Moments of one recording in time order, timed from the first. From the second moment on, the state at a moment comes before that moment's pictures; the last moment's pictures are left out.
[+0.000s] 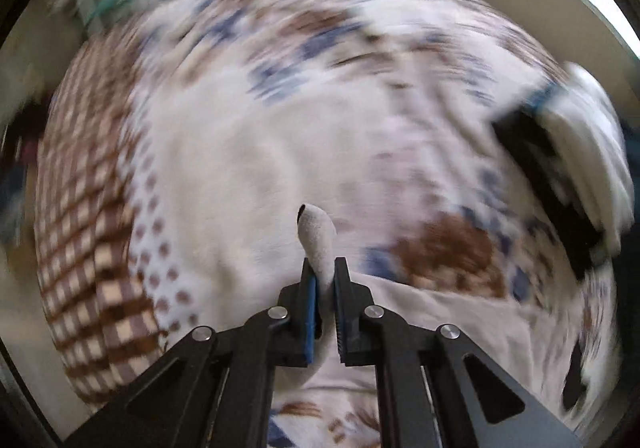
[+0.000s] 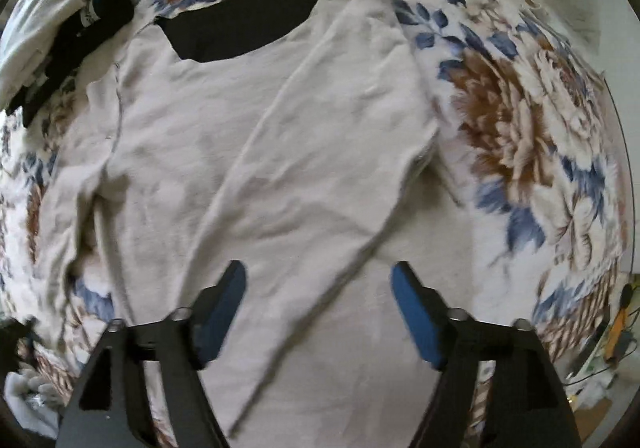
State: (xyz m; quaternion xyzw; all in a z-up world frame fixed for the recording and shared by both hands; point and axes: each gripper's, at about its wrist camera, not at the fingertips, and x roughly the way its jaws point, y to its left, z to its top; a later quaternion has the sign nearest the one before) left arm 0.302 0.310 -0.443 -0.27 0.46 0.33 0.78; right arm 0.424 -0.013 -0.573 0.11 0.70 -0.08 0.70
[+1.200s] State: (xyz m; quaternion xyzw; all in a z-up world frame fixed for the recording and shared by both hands) left arm 0.204 -0.113 -0.447 0.08 0.64 -0.26 0.72; right arm 0.222 -0.272 -0.567 0.21 0.73 -0.14 0.63
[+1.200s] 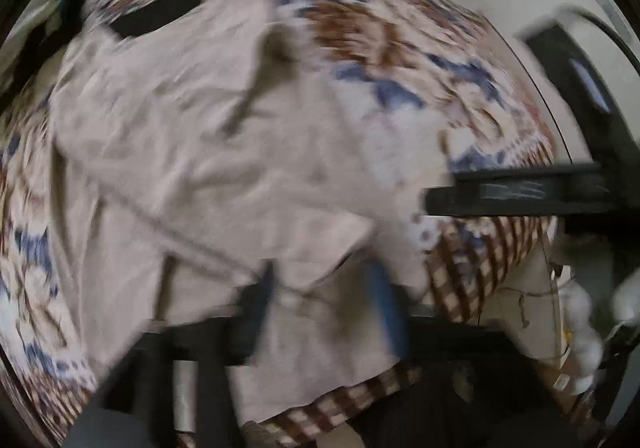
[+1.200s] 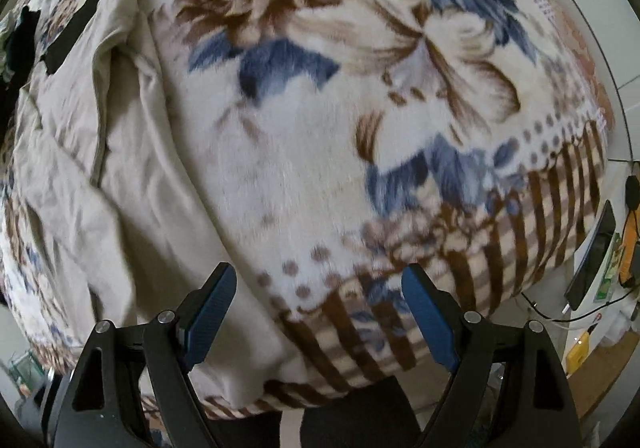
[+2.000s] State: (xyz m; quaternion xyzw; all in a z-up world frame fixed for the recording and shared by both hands) left arm 0.160 0.122 -0.487 -0.08 0.69 0.01 0.72; right arm 0.105 -0.282 -0.553 0.29 0.74 0.00 0.61
